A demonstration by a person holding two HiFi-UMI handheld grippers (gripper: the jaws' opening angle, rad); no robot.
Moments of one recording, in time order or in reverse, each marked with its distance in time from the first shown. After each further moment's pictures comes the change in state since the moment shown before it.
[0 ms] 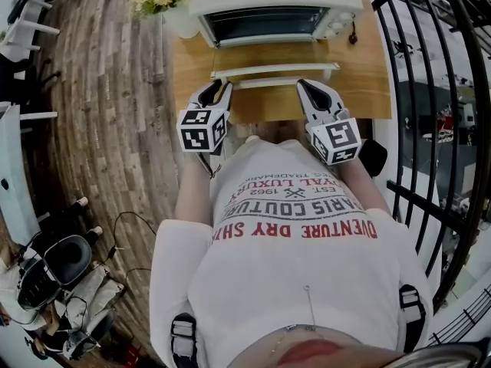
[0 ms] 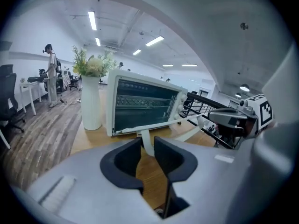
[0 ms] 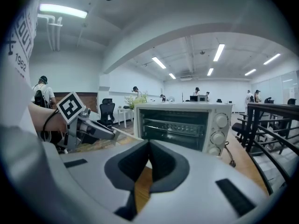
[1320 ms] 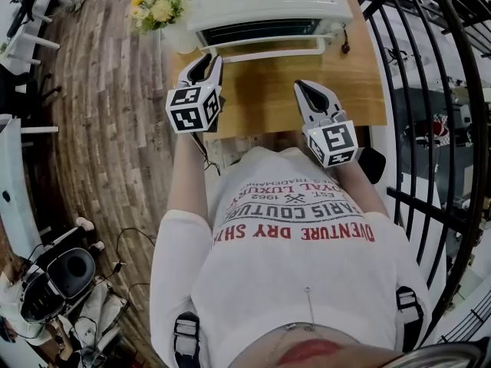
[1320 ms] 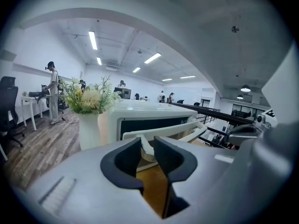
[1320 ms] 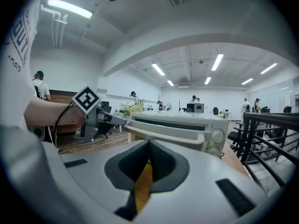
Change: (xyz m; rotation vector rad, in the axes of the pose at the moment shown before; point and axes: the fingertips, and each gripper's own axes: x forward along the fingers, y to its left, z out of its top) left arm 0.018 0.027 0.109 0.063 -0.208 0.047; right arm 0.004 -0.011 0.031 -0.045 -0.073 -0.056
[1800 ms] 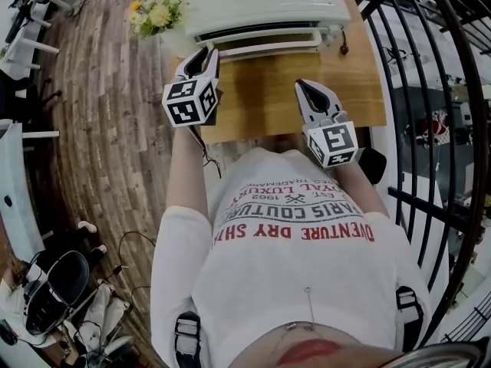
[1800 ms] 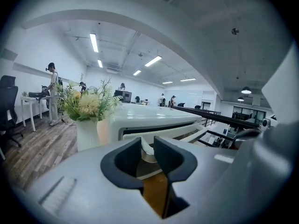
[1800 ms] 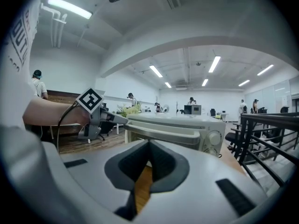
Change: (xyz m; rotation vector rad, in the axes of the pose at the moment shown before) left arm 0.017 0.013 0.020 -0.008 -0.038 0.002; right arm 0.003 -0.009 0.006 0.007 -0.022 -0.033
